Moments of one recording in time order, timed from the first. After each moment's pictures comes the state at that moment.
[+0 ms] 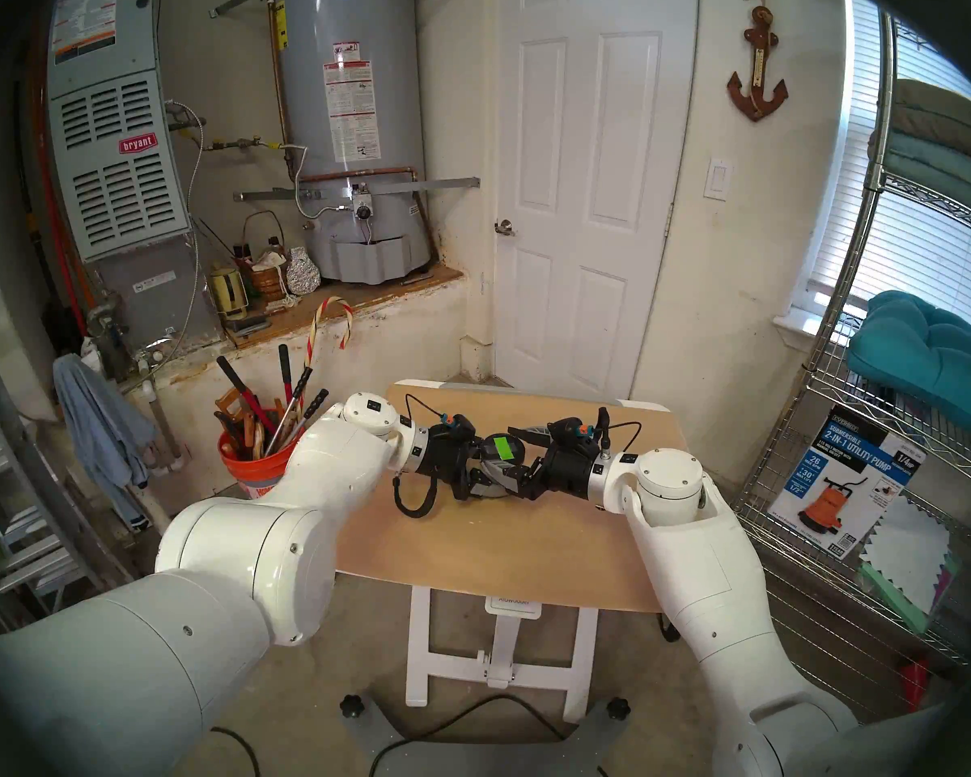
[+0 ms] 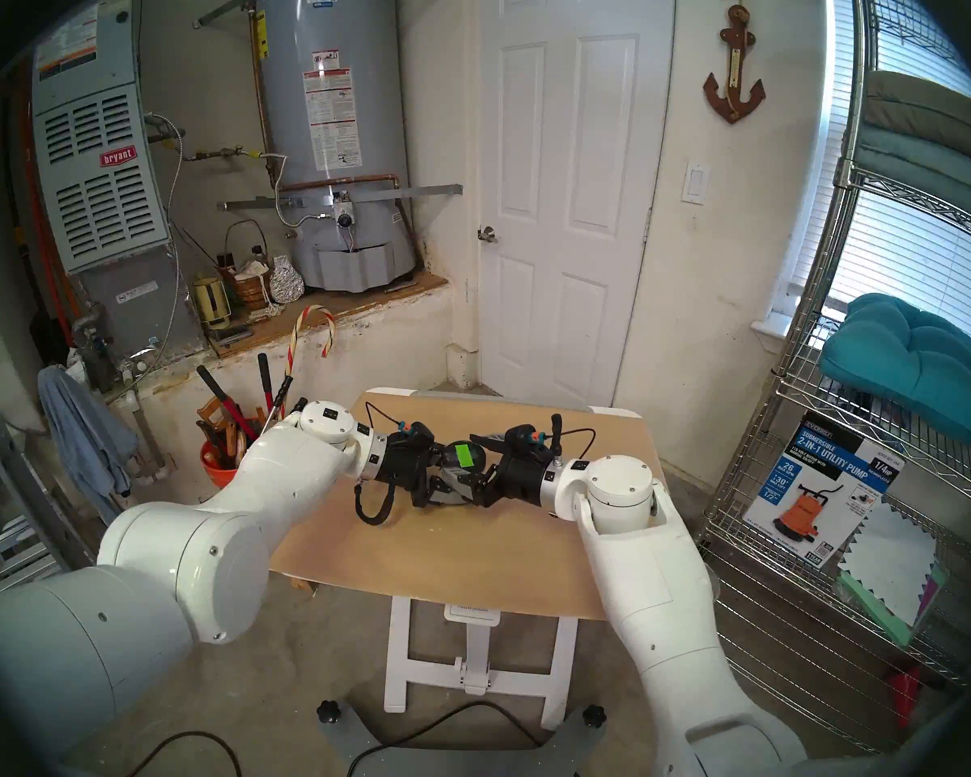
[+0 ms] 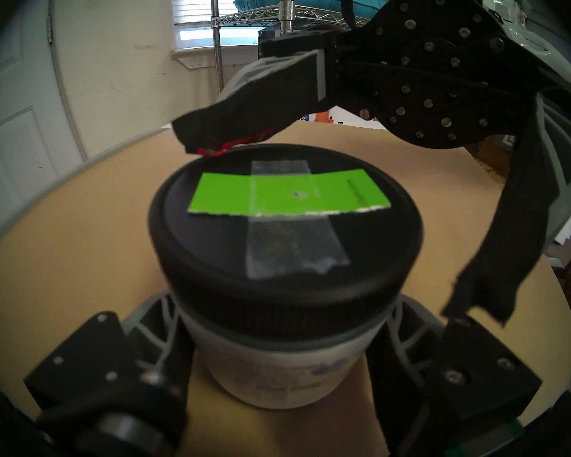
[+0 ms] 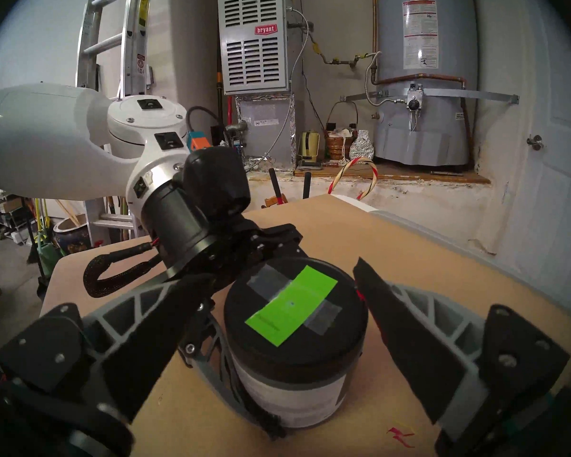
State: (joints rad) left arm 0.69 -1.55 -1.56 -0.37 0.45 -0.21 -1.32; right arm -1.31 -1.44 1.46 -1.38 -0.02 0.20 0.88
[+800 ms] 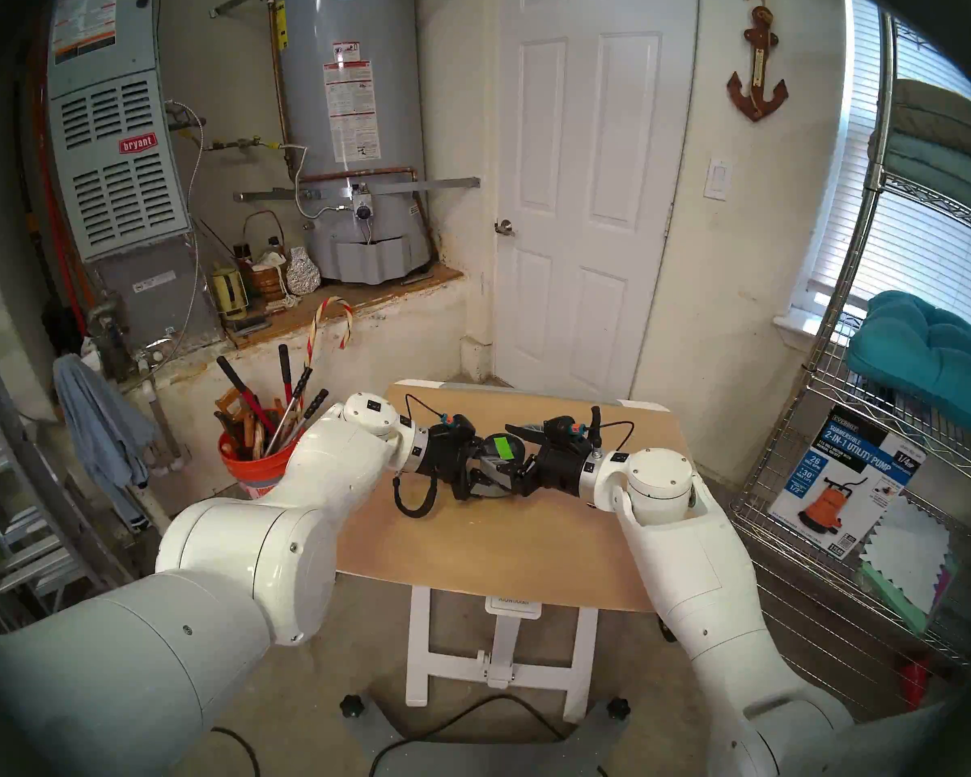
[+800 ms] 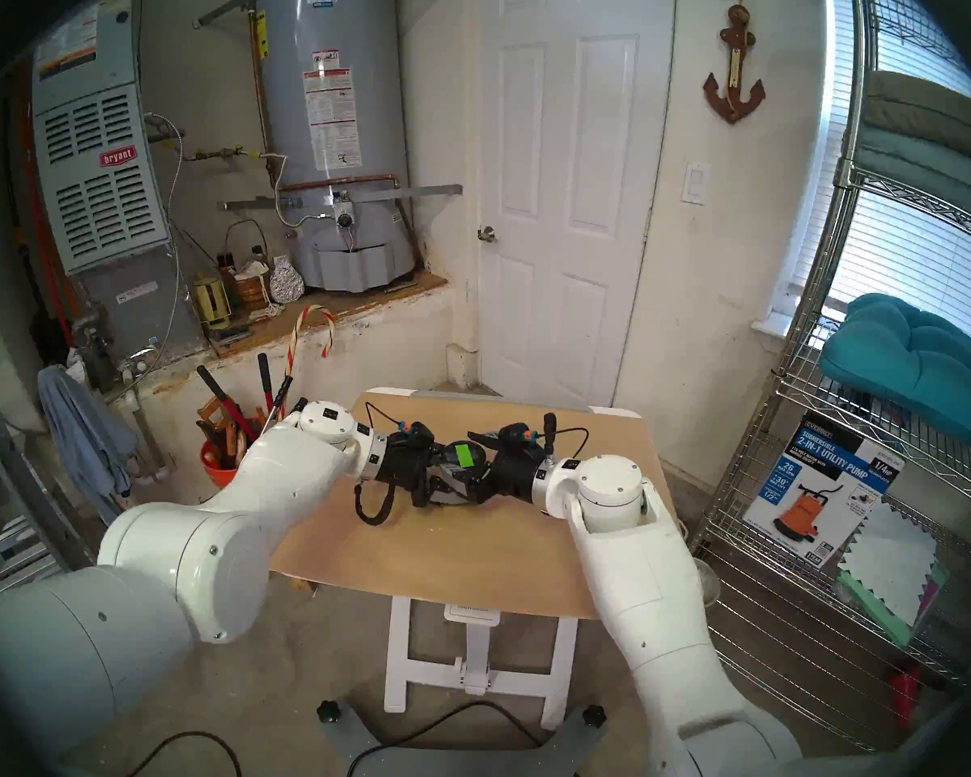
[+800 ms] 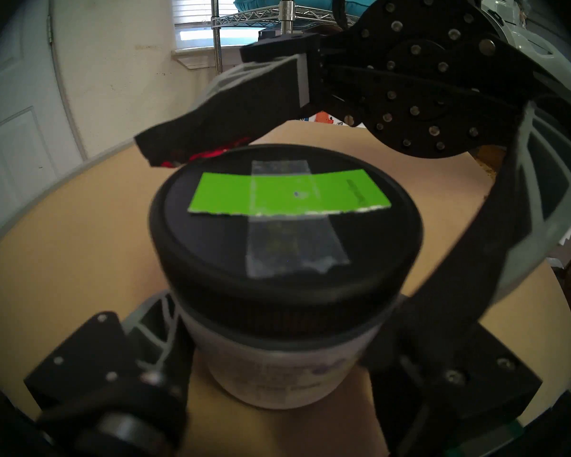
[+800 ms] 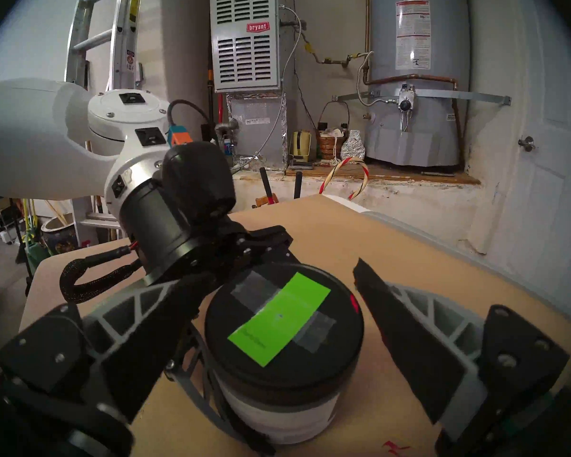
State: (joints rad) left arm 0.69 -1.55 -1.57 -0.37 0.46 -0.21 -1.32; right arm -1.30 -1.45 1.44 -1.36 -0.05 0.18 0.82
